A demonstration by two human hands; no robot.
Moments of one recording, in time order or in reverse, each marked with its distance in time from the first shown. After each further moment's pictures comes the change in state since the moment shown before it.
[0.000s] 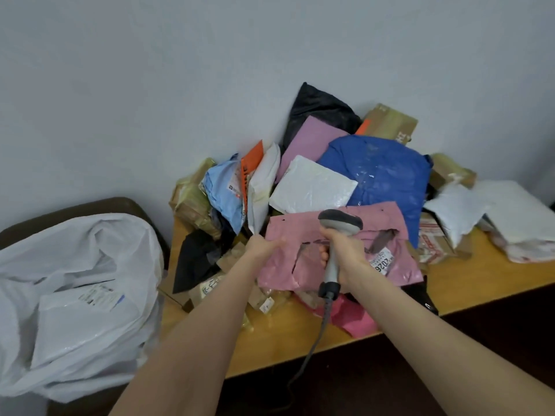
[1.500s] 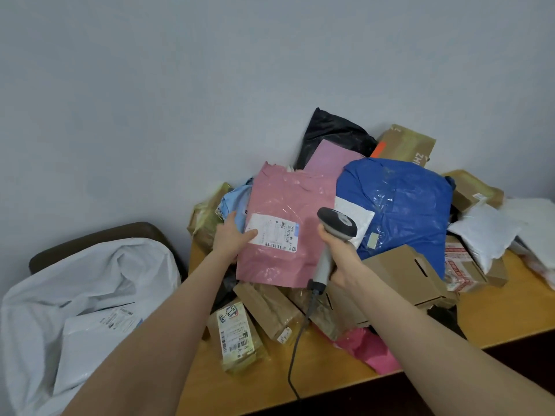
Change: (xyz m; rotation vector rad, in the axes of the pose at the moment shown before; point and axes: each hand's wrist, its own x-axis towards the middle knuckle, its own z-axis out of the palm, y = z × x) left_hand 0.020 0.052 -0.099 0.336 0.255 0.292; right_hand 0.056 -0.013 0.042 0.107 -0.128 -0.042
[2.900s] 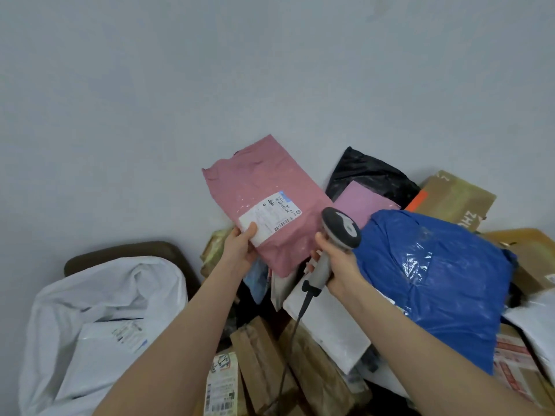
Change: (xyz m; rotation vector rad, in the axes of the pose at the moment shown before) left_hand 0.060 0.060 0.011 -1.244 0.139 -0.222; right_hand 0.087 -0.070 0.038 0.104 -0.244 0.021
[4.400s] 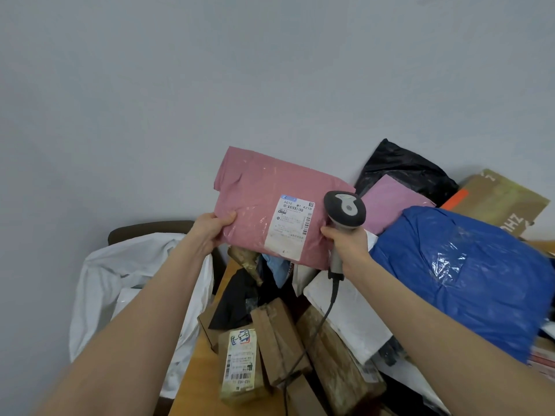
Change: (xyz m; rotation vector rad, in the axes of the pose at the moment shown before) left_hand -0.026 0.082 -0.078 0.404 0.204 -0.011; right_hand 0.000 -0.003 0.041 -0.488 0.075 -0.216
